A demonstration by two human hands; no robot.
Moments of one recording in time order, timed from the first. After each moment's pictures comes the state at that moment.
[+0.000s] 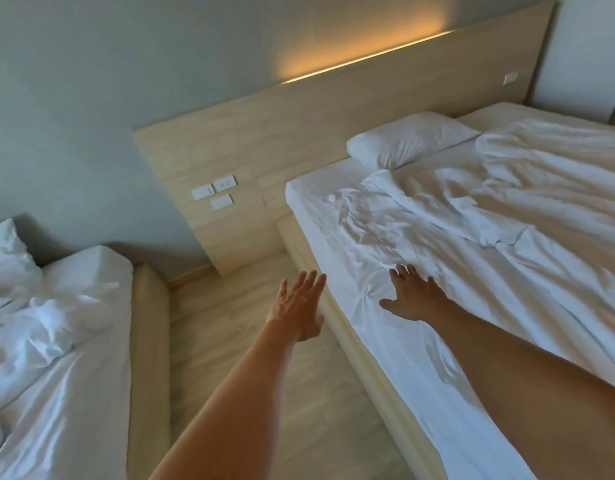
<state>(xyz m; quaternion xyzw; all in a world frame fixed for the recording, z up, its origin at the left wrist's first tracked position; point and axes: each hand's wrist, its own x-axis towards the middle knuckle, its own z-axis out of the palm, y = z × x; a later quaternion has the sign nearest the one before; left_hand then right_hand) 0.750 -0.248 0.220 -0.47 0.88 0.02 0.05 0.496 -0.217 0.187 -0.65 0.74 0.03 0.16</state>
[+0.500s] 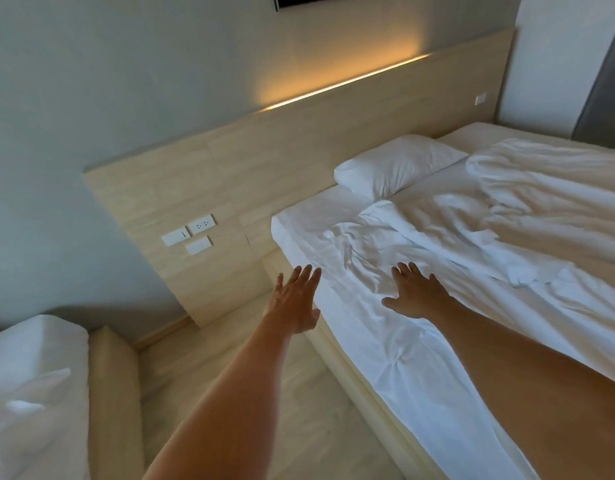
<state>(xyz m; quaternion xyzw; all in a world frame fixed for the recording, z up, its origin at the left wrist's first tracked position) 0.775 -0.527 0.236 -0.43 0.90 0.01 0.05 0.522 -0.451 0.205 -0.60 0.79 0.01 0.13</state>
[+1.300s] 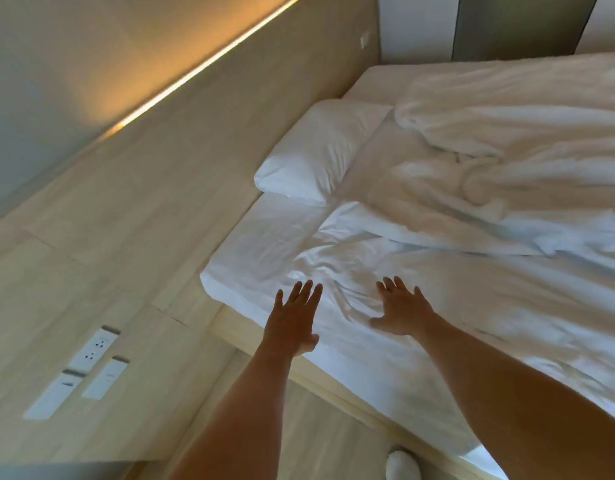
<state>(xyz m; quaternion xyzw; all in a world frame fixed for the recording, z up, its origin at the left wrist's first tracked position) 0.645 -0.932 0.131 -0.20 0.97 -0.02 0.16 0.472 -0.770 0.087 -0.42 0.87 -0.05 0.24</state>
